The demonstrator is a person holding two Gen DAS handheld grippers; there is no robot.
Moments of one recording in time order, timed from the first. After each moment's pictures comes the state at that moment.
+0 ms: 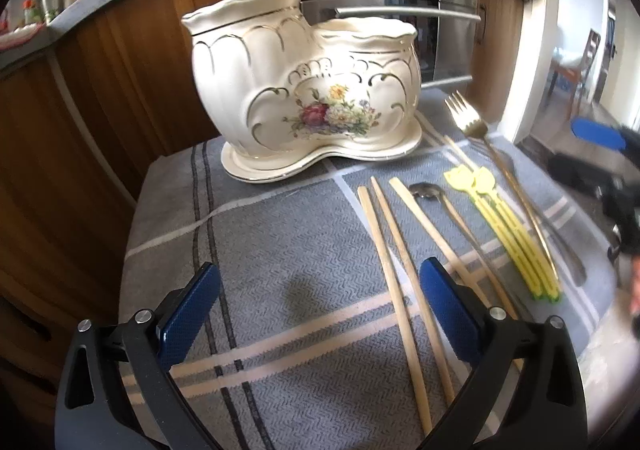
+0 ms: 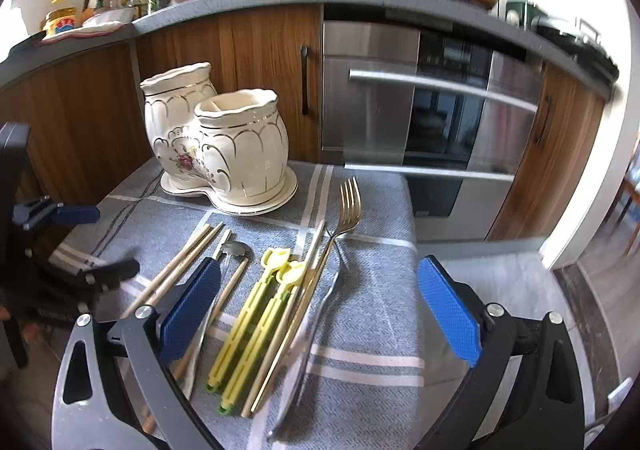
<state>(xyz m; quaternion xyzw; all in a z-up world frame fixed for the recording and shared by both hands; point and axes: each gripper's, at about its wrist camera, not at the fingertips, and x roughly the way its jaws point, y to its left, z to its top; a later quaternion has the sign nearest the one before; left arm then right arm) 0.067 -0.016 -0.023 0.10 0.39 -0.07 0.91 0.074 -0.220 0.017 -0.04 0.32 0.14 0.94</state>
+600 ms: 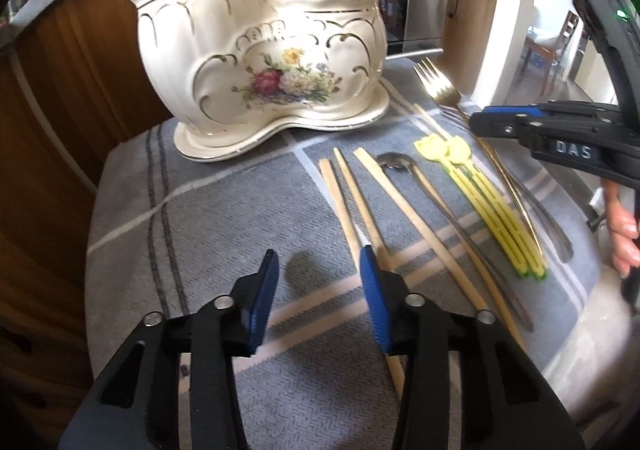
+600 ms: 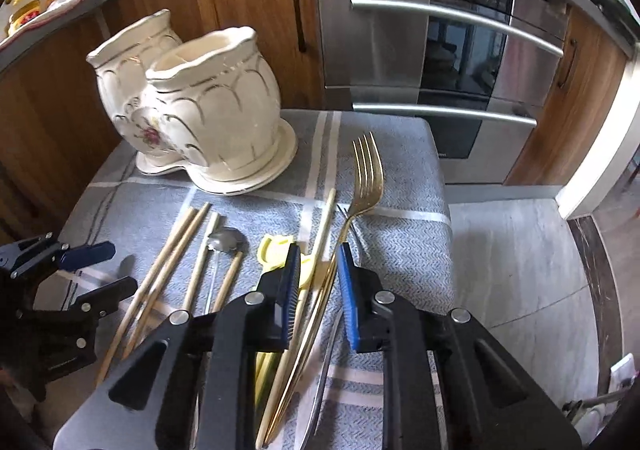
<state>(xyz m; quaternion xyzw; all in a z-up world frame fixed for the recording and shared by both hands) 0.073 -0.023 -0.035 0.10 0.44 -0.14 0.88 0.124 -0.211 -0.007 -0.02 0.44 0.13 0.89</state>
